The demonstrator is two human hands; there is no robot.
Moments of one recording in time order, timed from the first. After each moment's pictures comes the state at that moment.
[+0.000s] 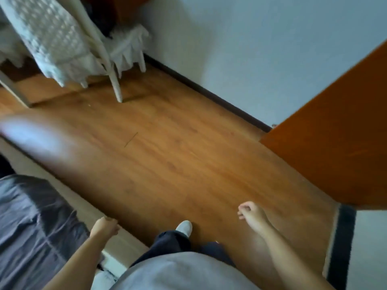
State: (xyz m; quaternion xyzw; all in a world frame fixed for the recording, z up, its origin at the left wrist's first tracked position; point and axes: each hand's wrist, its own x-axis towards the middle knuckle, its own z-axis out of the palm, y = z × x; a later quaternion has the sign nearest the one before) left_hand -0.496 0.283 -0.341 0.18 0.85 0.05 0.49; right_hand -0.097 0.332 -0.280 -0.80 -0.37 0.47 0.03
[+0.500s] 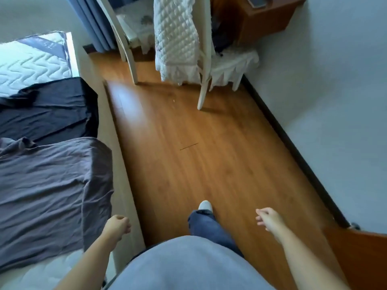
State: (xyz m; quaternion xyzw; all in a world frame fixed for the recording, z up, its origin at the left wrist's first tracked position) left_hand -0.489 0.330 -0.315 -0.09 0.88 0.23 0.40; right_hand -0.162 0.603 -0.322 -0.69 -0.51 0.51 -0.11
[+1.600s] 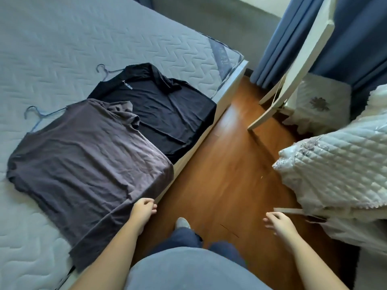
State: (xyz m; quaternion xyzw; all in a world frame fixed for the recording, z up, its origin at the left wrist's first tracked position) left_hand -0.737 0.421 -0.332 -0.42 0.69 0.54 0.24; right_hand -0.730 0.803 -0.297 -0.40 -0.77 0.43 -0.25
